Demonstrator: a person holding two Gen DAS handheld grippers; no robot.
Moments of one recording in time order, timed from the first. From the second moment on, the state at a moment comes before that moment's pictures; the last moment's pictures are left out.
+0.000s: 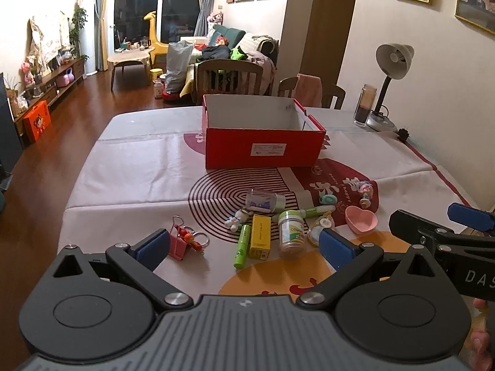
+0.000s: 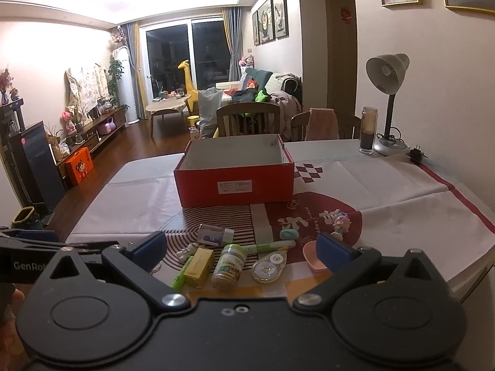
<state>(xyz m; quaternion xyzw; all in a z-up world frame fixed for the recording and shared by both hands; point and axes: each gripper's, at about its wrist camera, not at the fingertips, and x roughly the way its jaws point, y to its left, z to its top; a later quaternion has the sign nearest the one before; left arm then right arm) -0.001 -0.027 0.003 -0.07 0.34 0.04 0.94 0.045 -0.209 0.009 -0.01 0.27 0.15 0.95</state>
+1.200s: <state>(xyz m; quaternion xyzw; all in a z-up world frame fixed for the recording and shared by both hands) 0.087 -0.024 -0.030 -0.10 0.37 0.11 0.92 0.168 -0.269 -0.039 -0.02 0.33 0.19 0.92</state>
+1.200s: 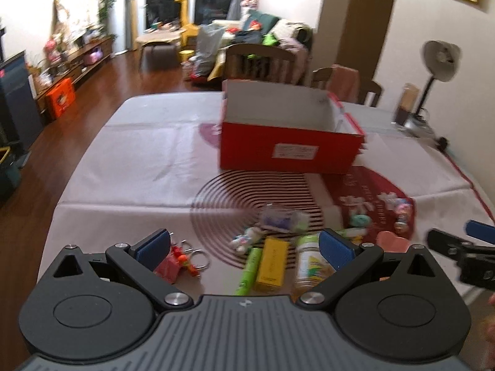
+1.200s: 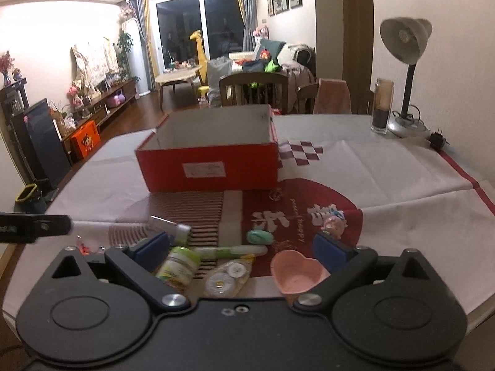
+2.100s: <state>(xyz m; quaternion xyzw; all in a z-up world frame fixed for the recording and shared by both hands) 0.107 0.023 -0.132 -0.11 0.45 0.19 0.87 0.216 -0.297 -0.105 -0.09 0.40 0.16 0.90</state>
